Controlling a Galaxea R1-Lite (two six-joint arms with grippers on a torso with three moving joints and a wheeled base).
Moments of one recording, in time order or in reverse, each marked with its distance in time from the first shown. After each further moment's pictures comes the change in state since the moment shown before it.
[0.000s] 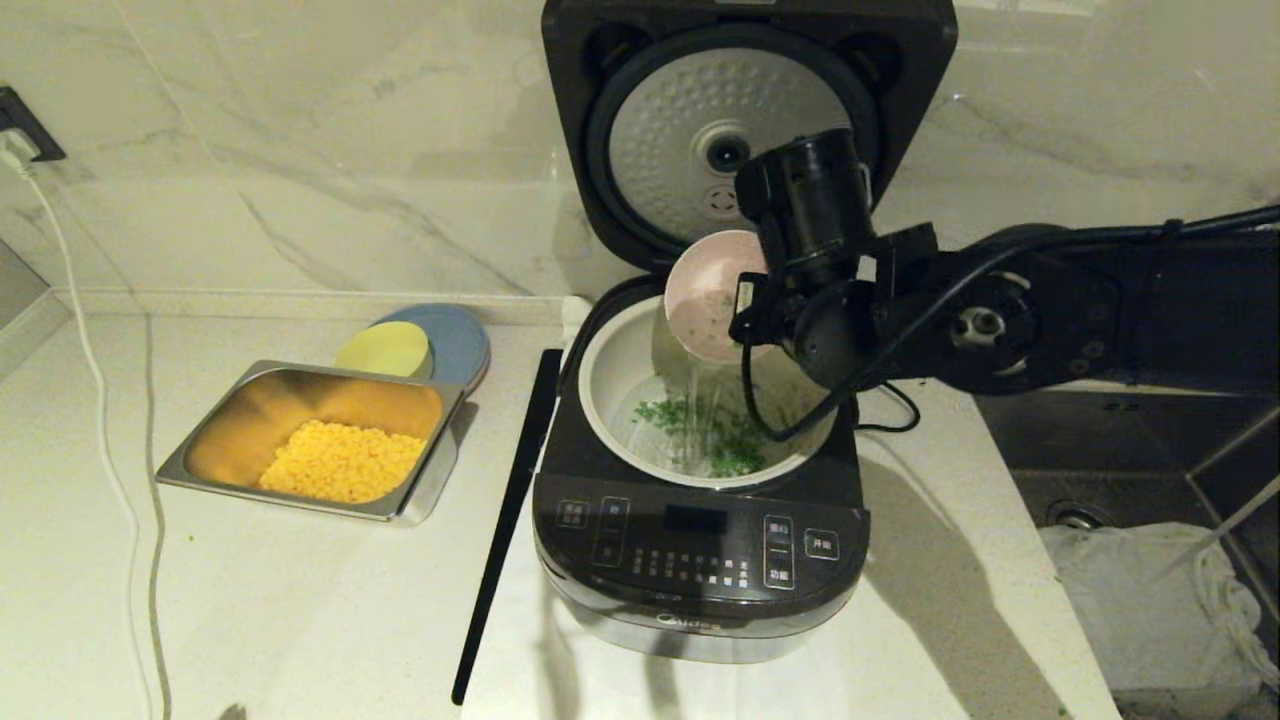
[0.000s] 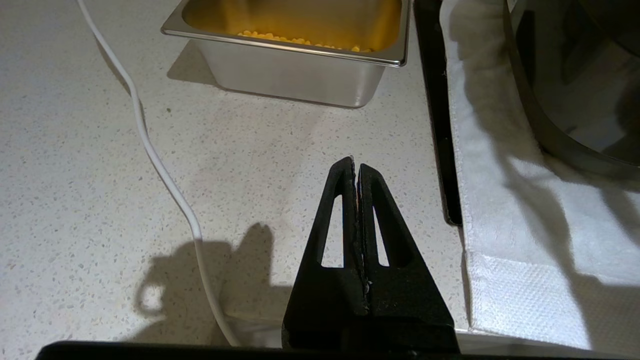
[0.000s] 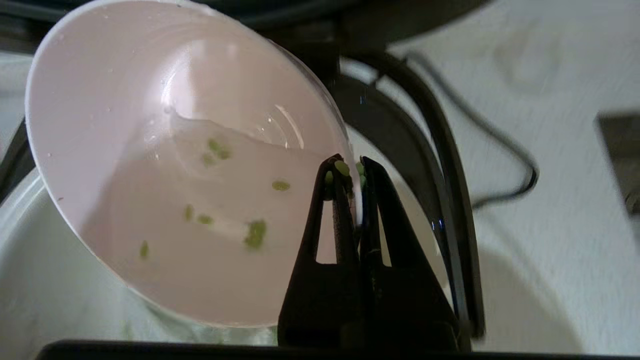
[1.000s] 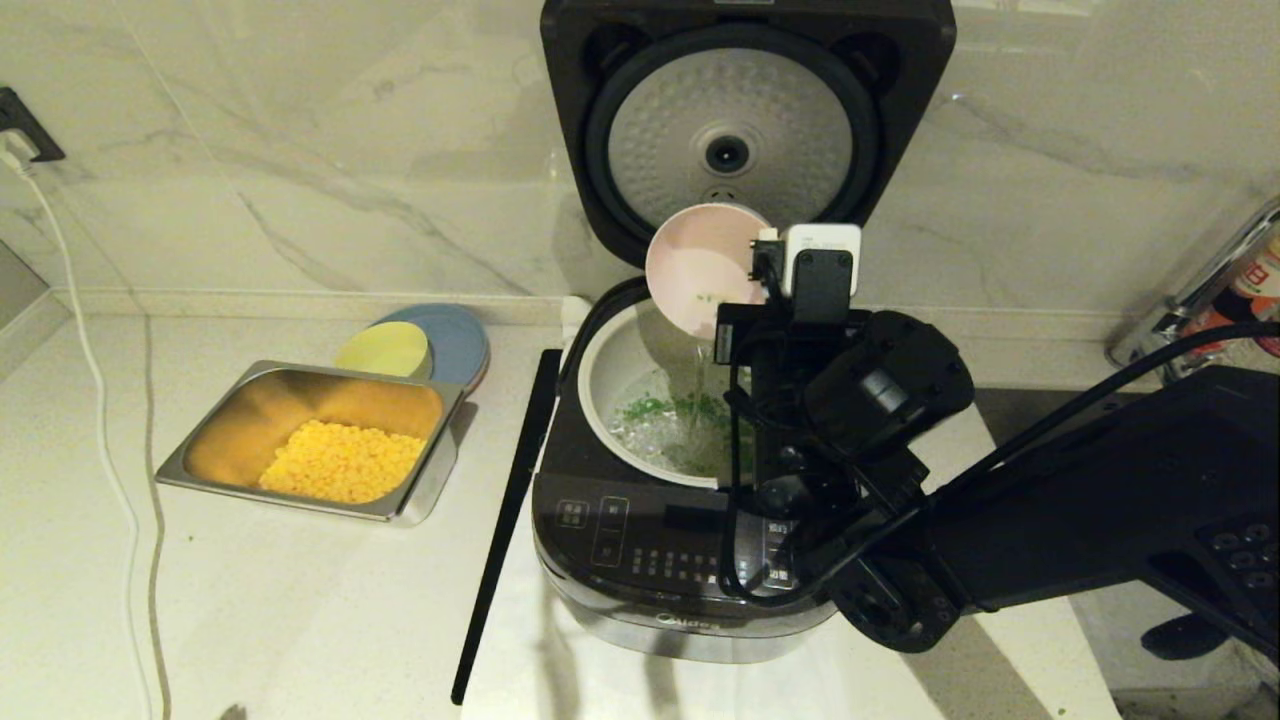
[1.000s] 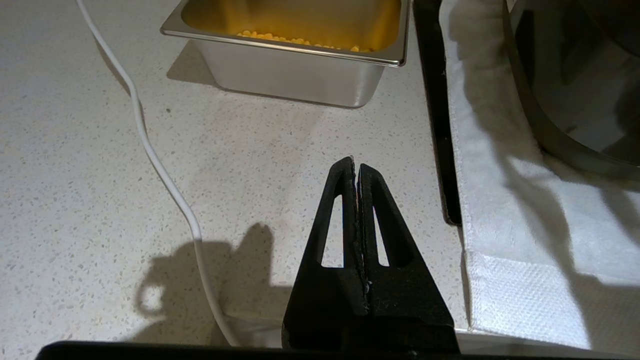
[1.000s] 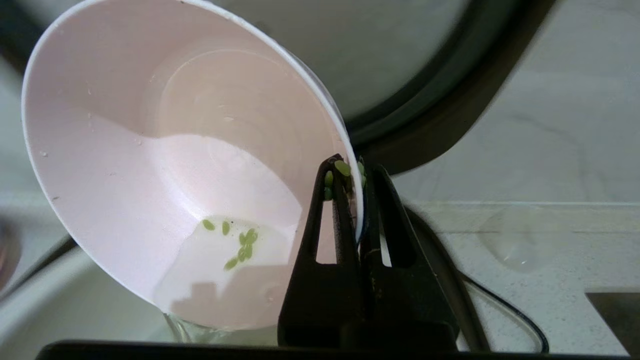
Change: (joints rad) left arm 0.000 0.000 0.000 0.000 0.000 0.000; right arm 0.058 0.120 0.593 -1.653 -0.001 -0.794
